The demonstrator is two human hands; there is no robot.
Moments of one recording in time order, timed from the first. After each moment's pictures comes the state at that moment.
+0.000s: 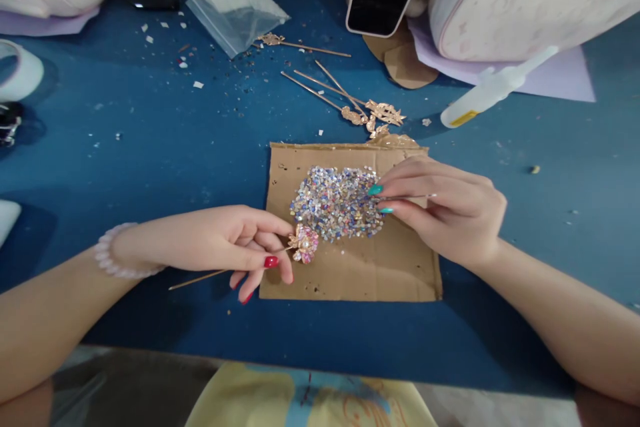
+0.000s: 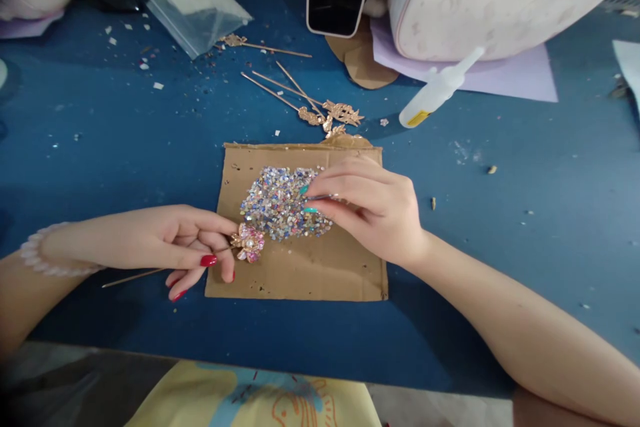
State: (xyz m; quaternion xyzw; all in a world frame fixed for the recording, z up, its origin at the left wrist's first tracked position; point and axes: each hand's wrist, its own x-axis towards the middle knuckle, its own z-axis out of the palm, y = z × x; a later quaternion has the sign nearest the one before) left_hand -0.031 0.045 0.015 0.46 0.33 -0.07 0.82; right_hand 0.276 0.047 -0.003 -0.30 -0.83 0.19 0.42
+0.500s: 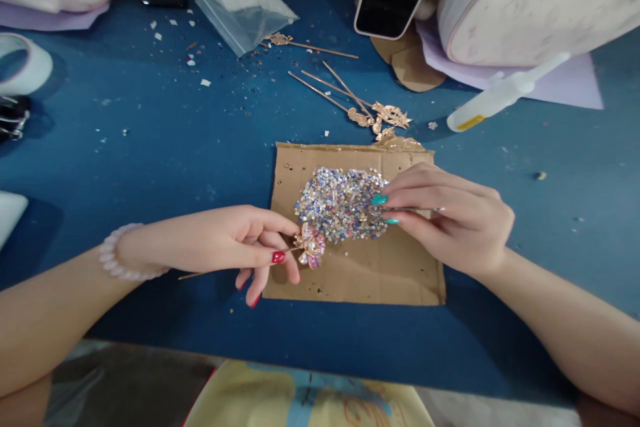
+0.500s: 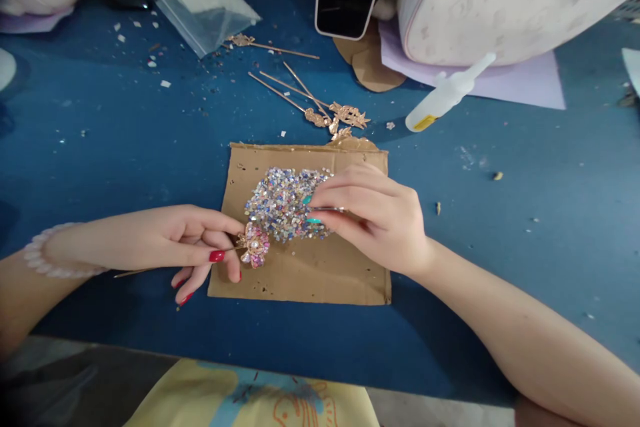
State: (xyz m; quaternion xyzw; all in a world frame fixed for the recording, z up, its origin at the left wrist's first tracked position) left_hand -0.030 0.039 0.013 0.47 0.35 -0.04 0.81; right_hand 0.274 0.047 -0.002 -0.26 -0.84 0.21 0.43
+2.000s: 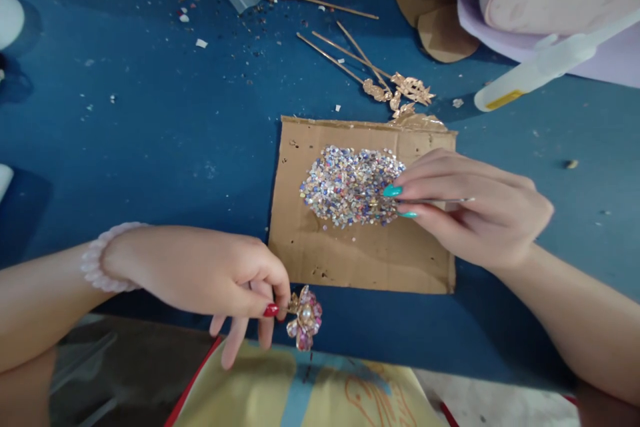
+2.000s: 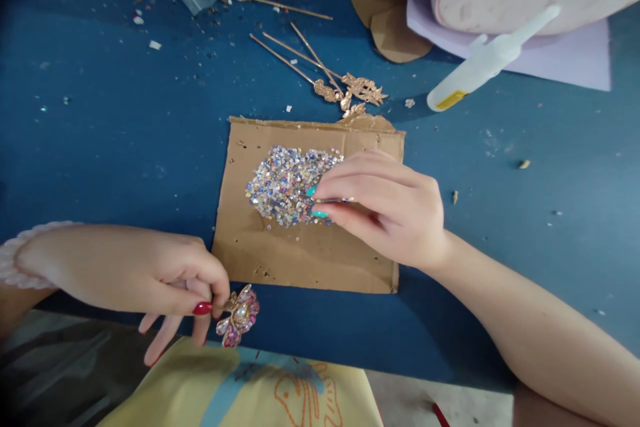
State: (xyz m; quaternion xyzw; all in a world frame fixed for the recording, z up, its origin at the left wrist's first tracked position) left_hand -0.017 0.023 0.031 0.45 0.29 -0.28 0.80; right_hand 0.274 0.046 0.001 -0.22 -0.86 0.22 0.40
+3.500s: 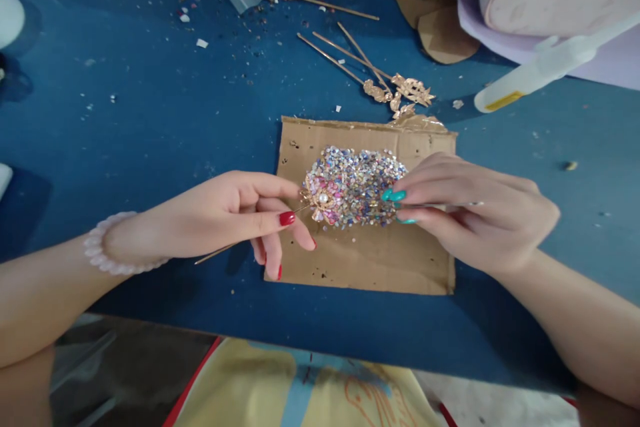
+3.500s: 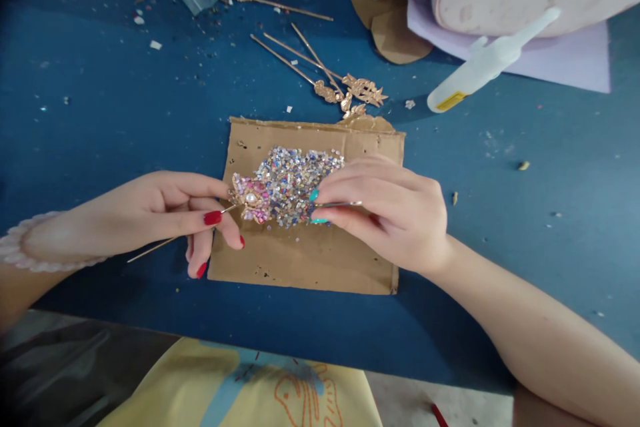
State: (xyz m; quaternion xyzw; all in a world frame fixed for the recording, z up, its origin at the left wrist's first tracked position) left_hand -0.022 0.033 0.026 0.47 0.43 0.07 0.77; right_hand 0.271 0.042 0.002 -0.24 -0.84 0.24 0.42
